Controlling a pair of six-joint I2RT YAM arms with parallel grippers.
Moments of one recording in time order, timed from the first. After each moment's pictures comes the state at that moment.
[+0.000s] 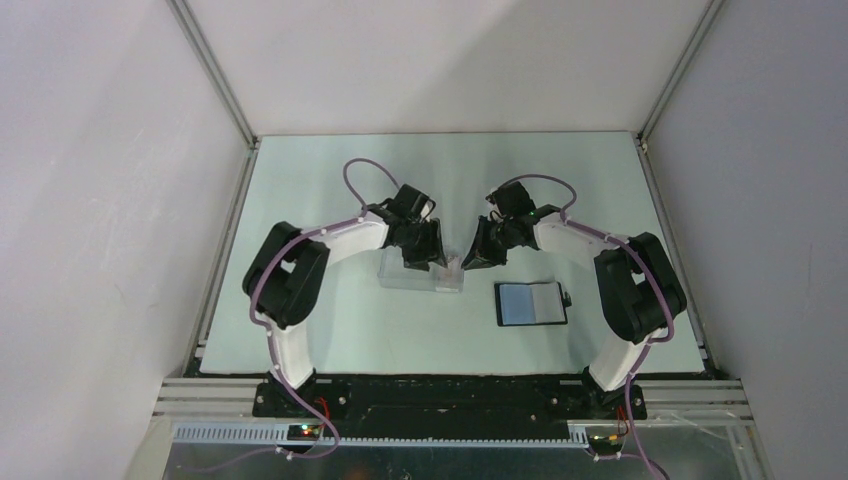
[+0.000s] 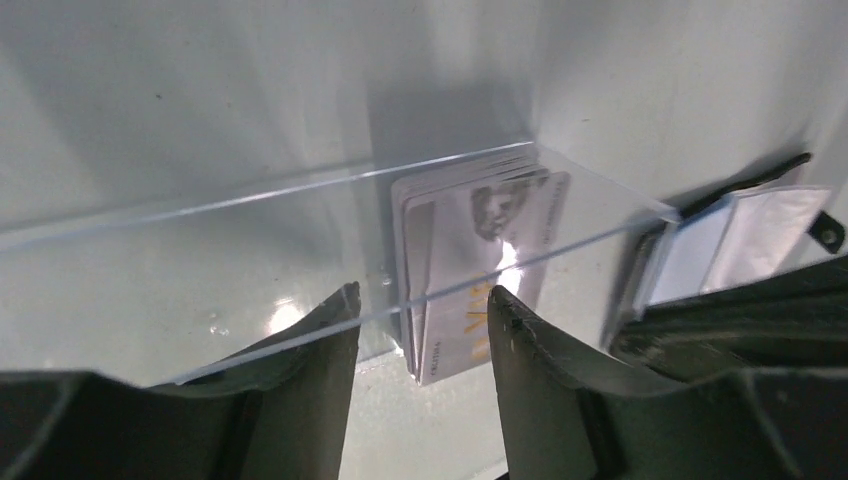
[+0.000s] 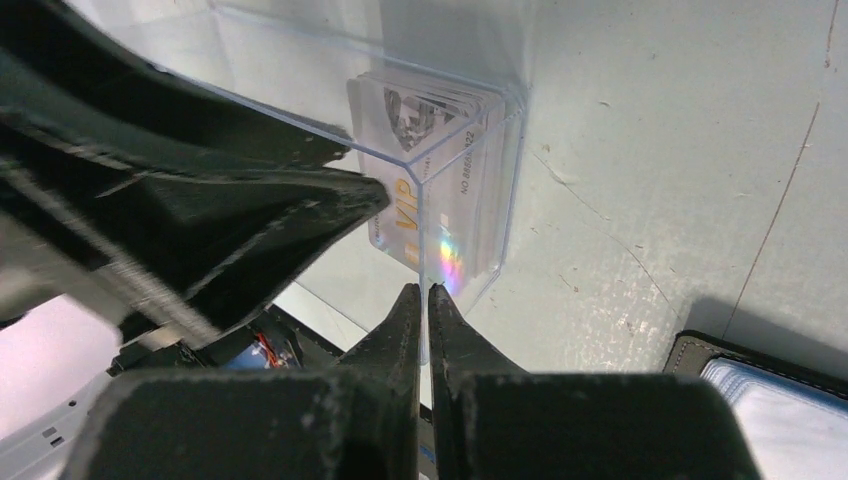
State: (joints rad) left arm -0.59 1.86 1.22 -0.41 0.25 -0.65; right arm 0.48 1.74 1.11 -0.39 -0.45 0.70
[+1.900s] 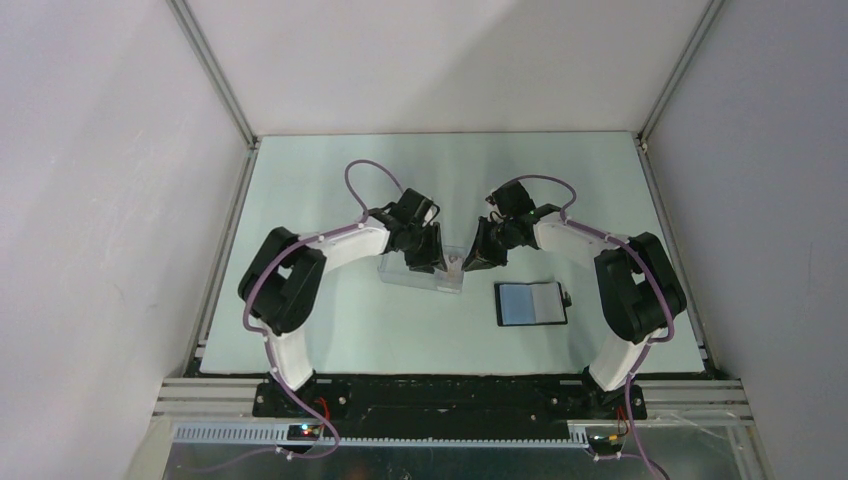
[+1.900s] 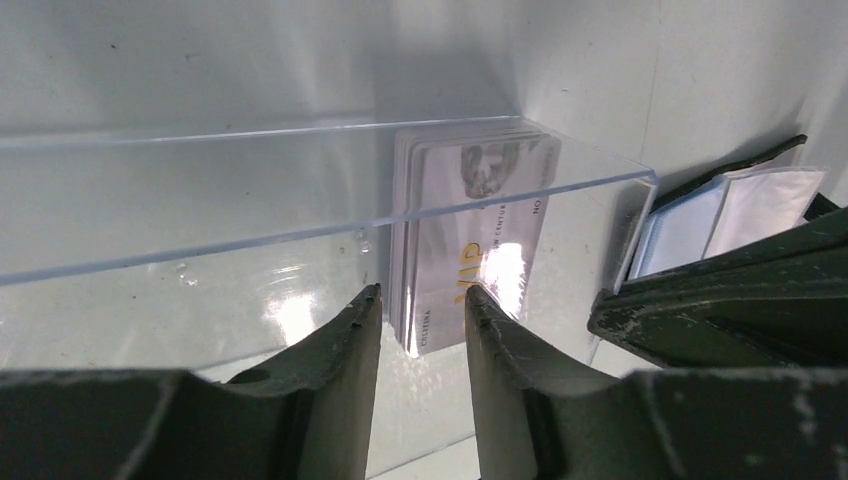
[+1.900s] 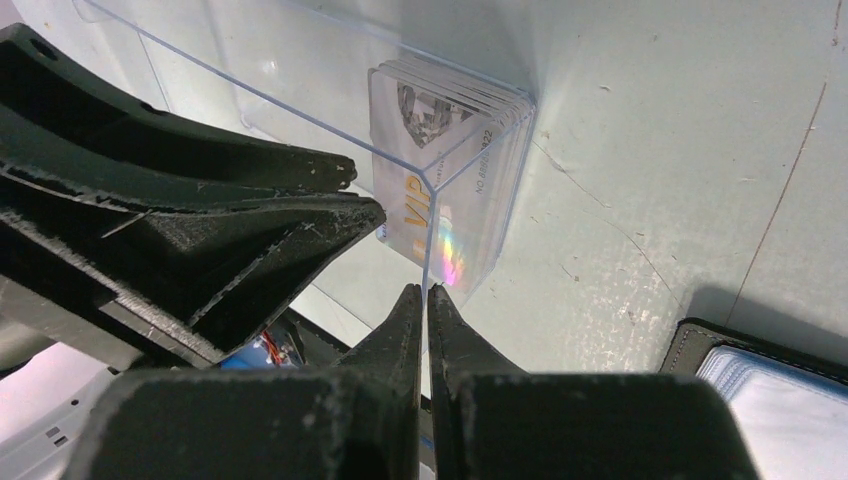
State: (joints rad) left arm -0.63 1.84 1.19 -0.41 0.22 -0.67; right arm 0.48 1.74 1.12 -0.42 -0.46 0.70
